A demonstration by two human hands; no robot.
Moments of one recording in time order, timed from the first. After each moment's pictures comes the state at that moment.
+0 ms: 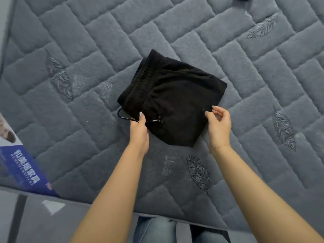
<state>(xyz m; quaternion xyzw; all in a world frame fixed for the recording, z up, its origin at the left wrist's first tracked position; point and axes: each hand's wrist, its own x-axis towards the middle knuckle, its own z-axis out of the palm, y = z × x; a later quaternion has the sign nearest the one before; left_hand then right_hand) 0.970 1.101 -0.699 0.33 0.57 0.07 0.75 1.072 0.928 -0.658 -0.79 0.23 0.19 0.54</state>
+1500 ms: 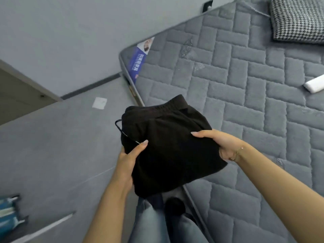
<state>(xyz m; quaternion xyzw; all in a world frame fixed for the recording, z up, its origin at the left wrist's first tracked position) 0.664 0.757 -0.471 0.21 0.62 0.35 0.67 0.948 0.782 -0.455 -0.55 -0.13 0.80 0.18</state>
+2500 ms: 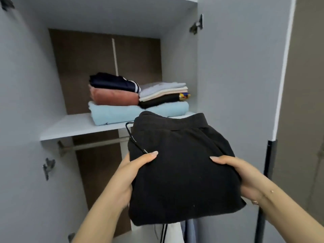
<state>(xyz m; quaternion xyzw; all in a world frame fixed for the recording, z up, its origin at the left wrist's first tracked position) 0.247 0.085 0.047 0.09 0.59 0.80 0.05 0.273 0.365 0.040 0.05 -0.60 0.79 -0.12</state>
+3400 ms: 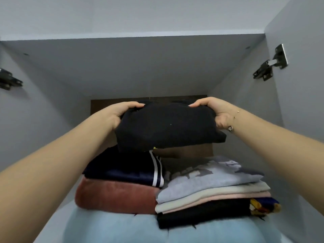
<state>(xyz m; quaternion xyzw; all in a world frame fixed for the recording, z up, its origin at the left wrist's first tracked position) -0.143 0.023 0.411 0.01 0.71 0.68 -0.16 -0.210 0.295 0.403 0.25 -0.65 0.71 -0.10</state>
